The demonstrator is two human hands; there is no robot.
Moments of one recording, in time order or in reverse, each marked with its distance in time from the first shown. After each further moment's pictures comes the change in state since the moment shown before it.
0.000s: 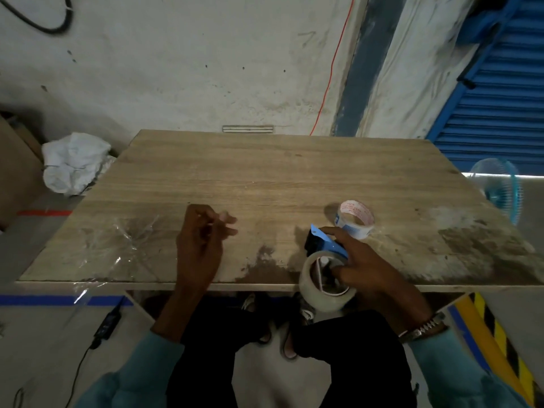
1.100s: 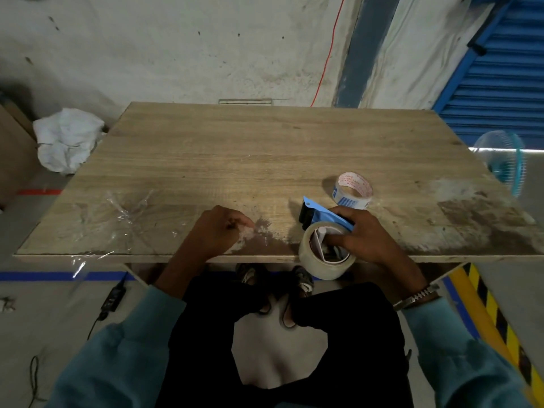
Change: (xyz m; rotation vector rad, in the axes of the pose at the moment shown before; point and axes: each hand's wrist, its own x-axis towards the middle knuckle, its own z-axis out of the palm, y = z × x) left_hand 0.013 -0.015 0.006 0.757 -0.572 -0.209; right_hand 0.005 0.018 0.002 0.115 0.133 0.040
